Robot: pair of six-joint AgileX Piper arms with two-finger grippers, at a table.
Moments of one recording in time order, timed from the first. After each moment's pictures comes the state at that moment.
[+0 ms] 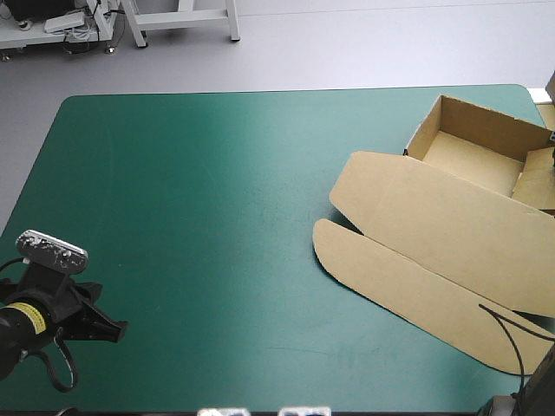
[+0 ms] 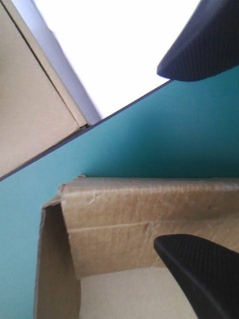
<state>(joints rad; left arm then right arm) -0.46 0.66 -0.96 0.19 1.25 -0.06 -0.53 2.09 -2.05 0.02 1.16 0.02</state>
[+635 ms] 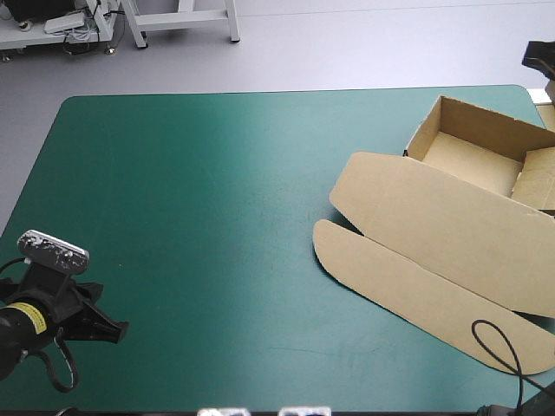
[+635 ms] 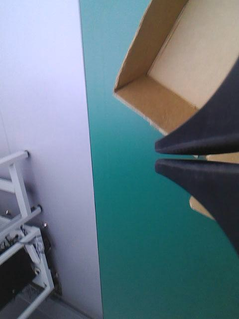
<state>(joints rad) -0.46 0.66 -0.96 0.19 1.25 -0.05 -0.45 1.69 -2.13 0.76 1.25 -0.34</state>
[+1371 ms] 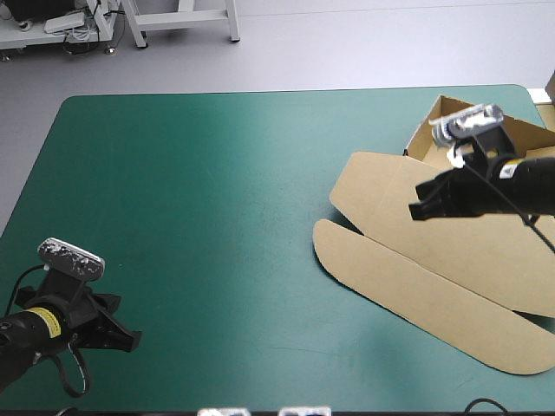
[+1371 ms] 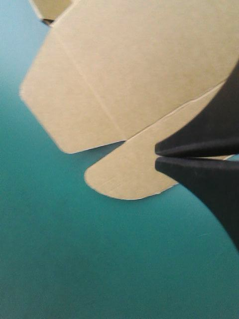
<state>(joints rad) -0.46 0.66 -0.90 0.09 1.23 -0.05 0.05 1.15 -1.42 0.43 1.25 -0.39</state>
